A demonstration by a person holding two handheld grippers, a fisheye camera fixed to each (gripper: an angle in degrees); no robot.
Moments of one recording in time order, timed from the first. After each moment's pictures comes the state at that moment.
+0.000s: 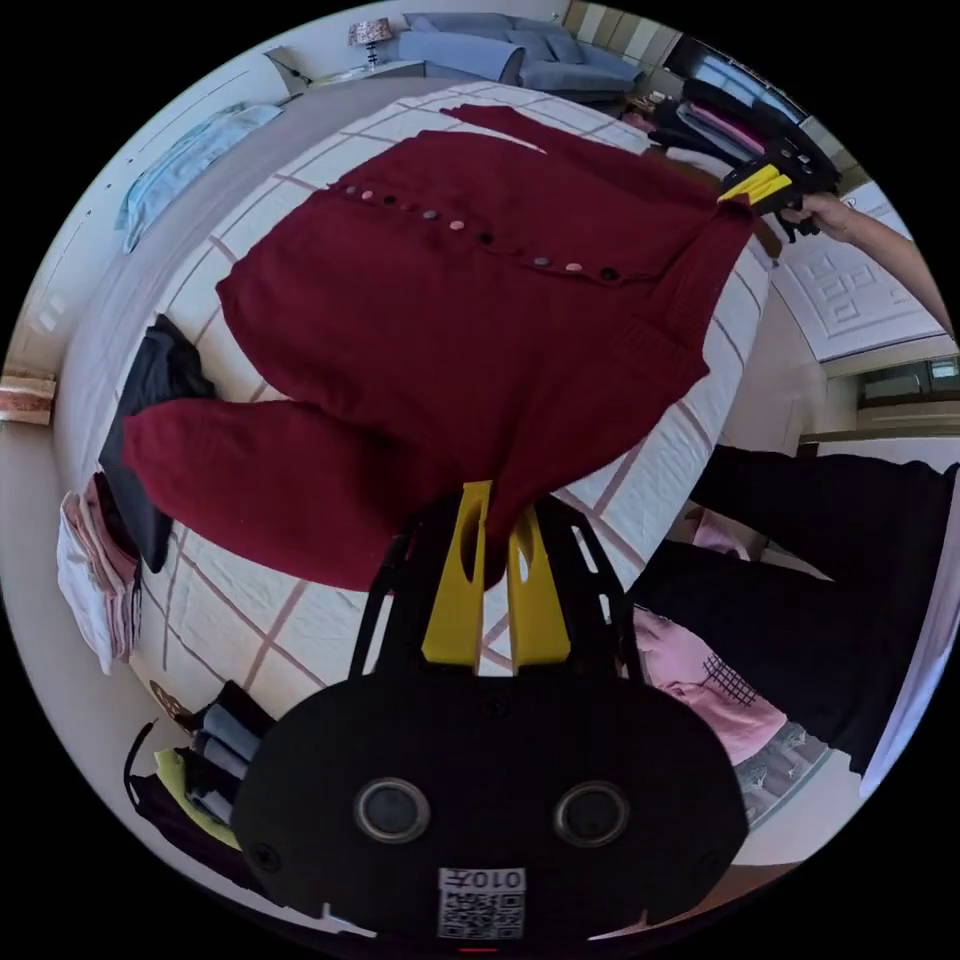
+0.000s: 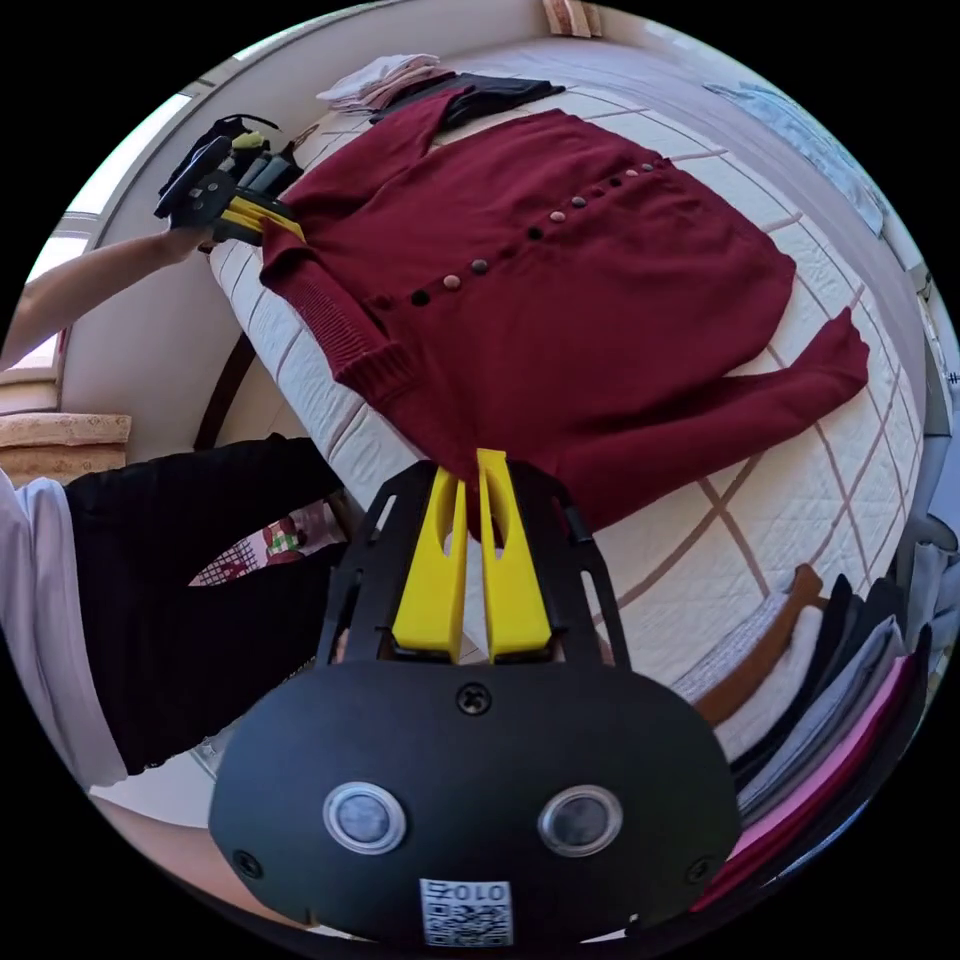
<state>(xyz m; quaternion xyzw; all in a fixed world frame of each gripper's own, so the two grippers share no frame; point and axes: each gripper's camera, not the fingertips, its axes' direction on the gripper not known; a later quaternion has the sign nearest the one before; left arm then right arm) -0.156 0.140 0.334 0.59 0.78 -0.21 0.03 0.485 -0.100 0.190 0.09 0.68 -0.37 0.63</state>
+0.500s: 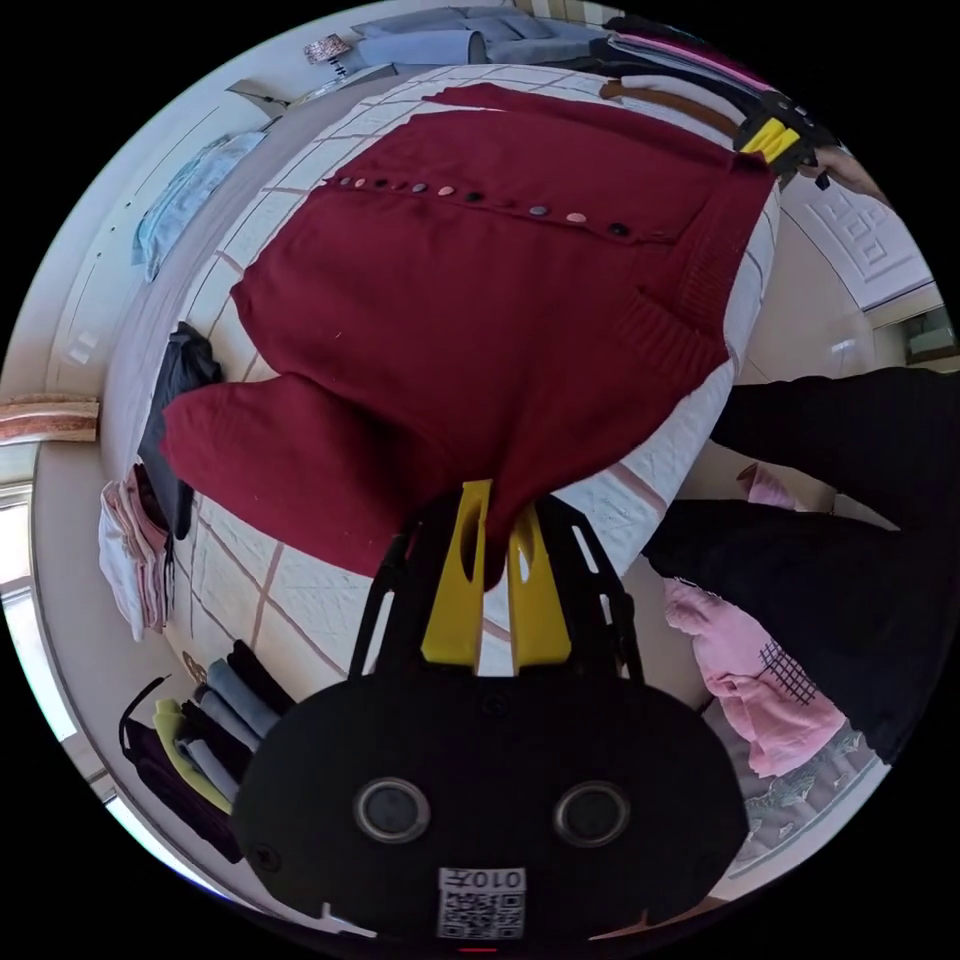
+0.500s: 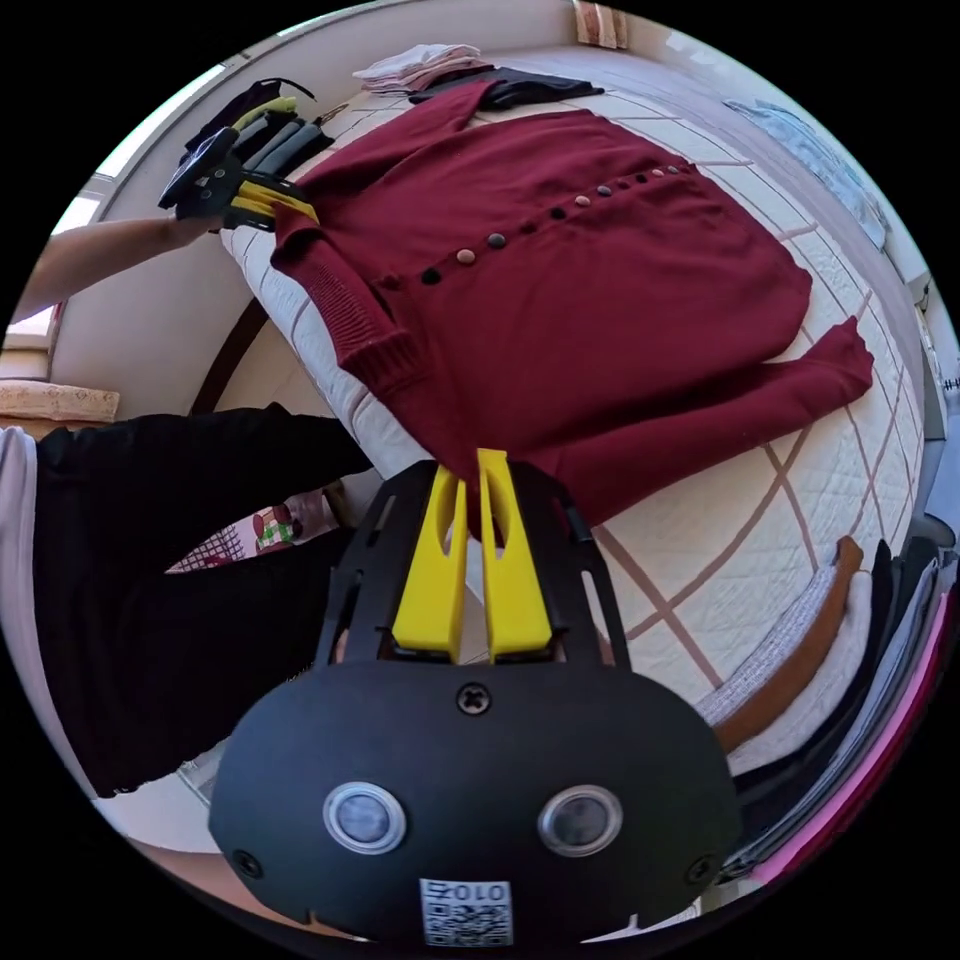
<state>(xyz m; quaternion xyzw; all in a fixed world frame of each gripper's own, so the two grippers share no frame) -0.103 0.252 0.233 0.58 0.76 -0.27 0.11 0.538 -0.121 0.216 0.10 0.68 -0.38 0.61</state>
